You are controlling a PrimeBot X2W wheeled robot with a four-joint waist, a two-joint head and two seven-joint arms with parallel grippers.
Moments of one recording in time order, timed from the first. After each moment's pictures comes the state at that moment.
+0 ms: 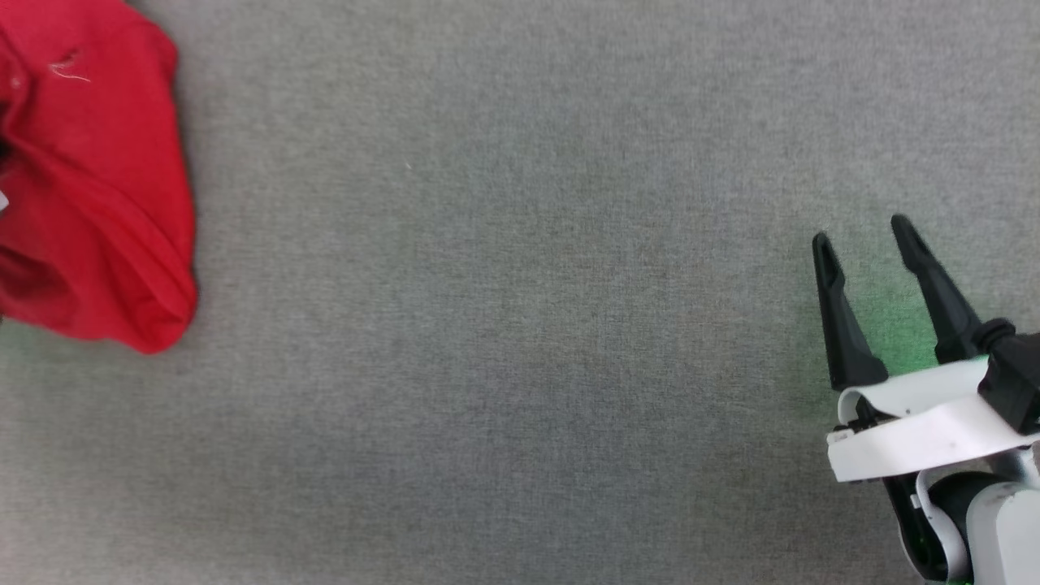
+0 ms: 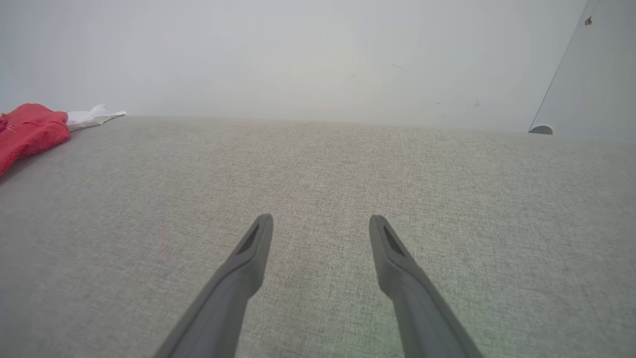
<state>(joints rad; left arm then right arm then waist) -1.11 0.60 -0.03 1.02 -0.63 -0.12 0.55 -0.22 -0.11 0.07 -0.19 0.16 0.13 -0.01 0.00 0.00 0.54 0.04</state>
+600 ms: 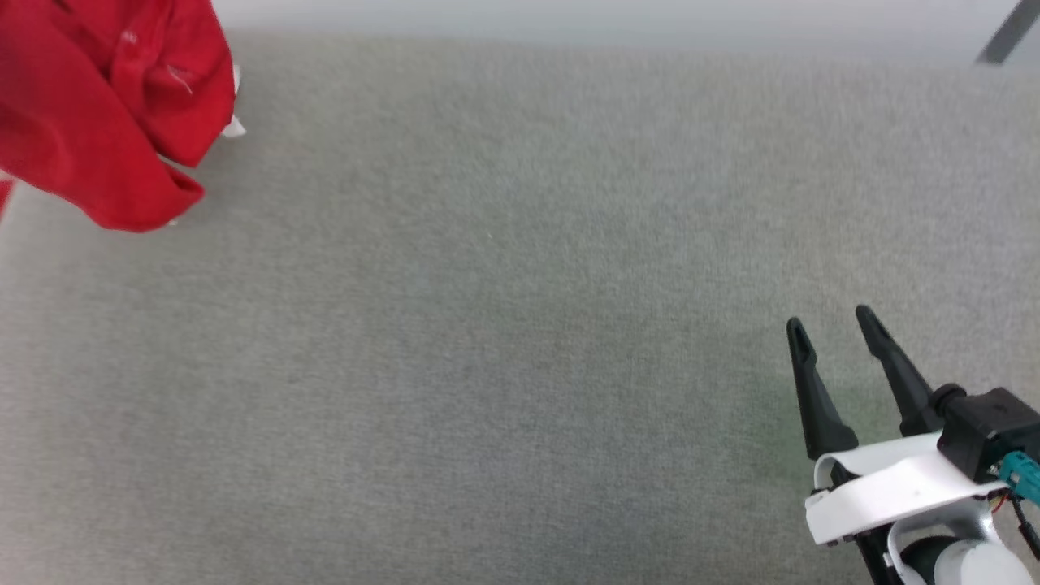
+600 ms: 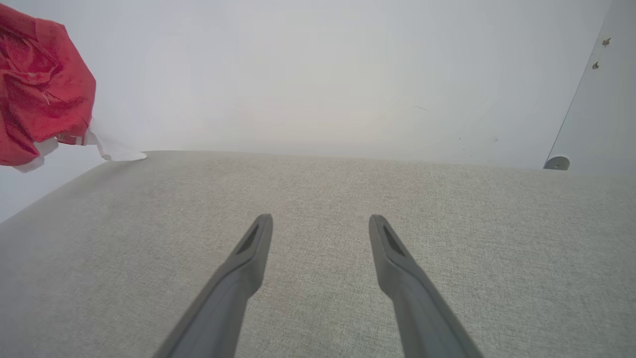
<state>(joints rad) -1.24 0.61 -0.21 0.87 -0.57 -0.13 0.36 -0.11 -0.08 0.07 -0.10 0.18 0.13 -0.03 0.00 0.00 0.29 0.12</state>
